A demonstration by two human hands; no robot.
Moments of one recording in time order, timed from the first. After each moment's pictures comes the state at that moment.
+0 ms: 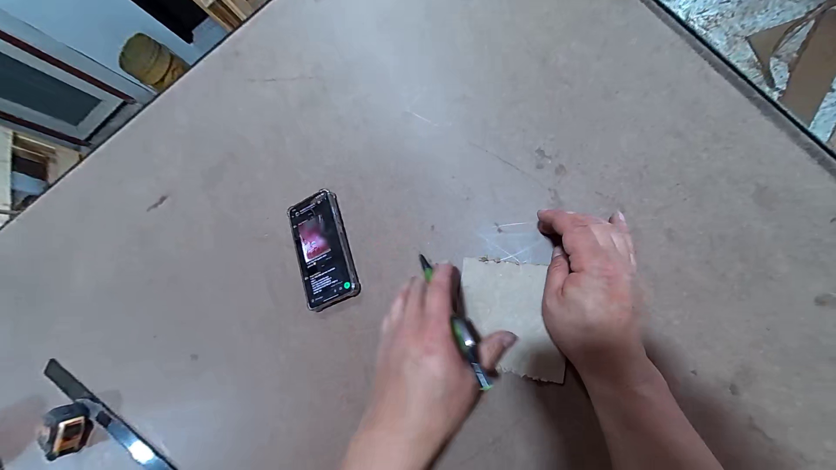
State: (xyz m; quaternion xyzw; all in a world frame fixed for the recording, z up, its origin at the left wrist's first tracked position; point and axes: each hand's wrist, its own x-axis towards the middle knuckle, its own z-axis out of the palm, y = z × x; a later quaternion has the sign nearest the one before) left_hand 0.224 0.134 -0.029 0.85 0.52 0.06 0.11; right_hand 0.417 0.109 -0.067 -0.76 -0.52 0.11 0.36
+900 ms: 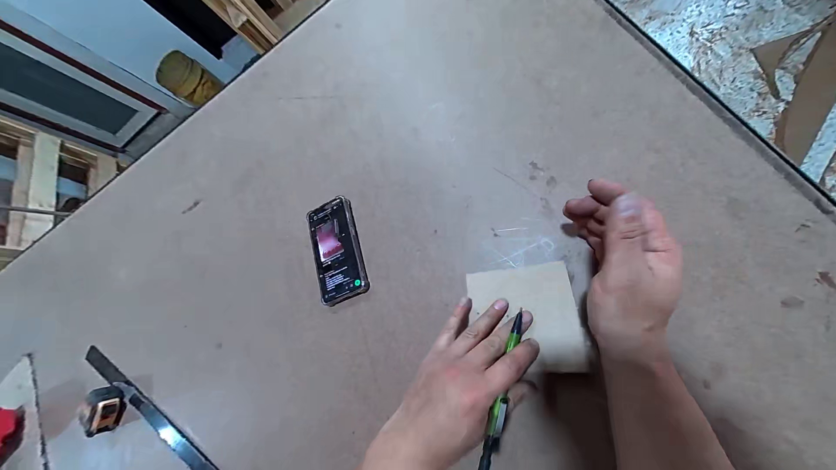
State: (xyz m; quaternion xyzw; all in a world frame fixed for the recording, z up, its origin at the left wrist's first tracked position) left_hand 0.220 0.103 -0.039 0.94 0.24 0.14 0.18; right_hand 0.445 0.115 -0.056 -0.57 -0.33 0.28 0.70
